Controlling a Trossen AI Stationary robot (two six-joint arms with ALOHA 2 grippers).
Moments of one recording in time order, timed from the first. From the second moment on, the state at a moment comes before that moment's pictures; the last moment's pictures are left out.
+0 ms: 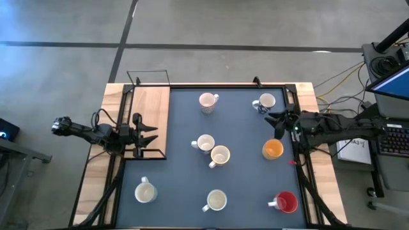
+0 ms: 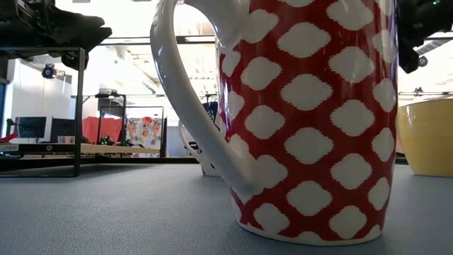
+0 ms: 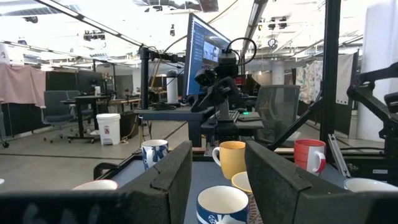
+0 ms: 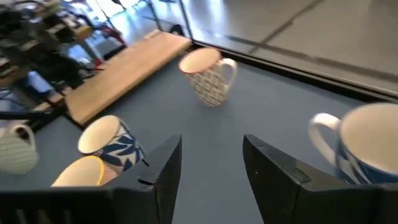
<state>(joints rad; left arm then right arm) -0.27 0.09 0.02 0.33 -0.38 0.11 0.05 0.48 0.57 -0.61 0.50 0.62</state>
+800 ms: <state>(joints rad) -0.27 0.09 0.02 0.33 -0.38 0.11 -0.29 0.89 0.72 -0.70 0.33 0.75</state>
